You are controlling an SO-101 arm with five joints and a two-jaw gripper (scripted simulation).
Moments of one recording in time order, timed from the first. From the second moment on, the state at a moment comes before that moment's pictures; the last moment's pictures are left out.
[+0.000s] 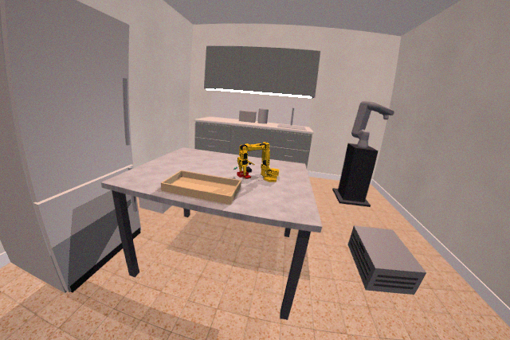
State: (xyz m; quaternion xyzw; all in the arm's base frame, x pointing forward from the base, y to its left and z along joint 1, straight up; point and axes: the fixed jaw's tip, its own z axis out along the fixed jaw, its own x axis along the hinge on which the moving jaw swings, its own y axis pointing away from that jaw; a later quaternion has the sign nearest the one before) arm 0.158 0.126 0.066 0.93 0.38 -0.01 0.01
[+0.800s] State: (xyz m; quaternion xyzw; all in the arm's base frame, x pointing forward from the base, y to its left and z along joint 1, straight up) arm 0.158 0.126 0.066 0.93 0.38 -0.01 0.00
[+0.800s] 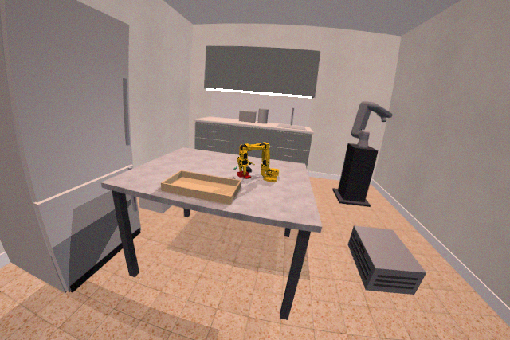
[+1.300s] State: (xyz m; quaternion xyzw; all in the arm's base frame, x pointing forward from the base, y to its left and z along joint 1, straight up) arm 0.164 0.131 0.066 0.93 0.38 0.01 0.00
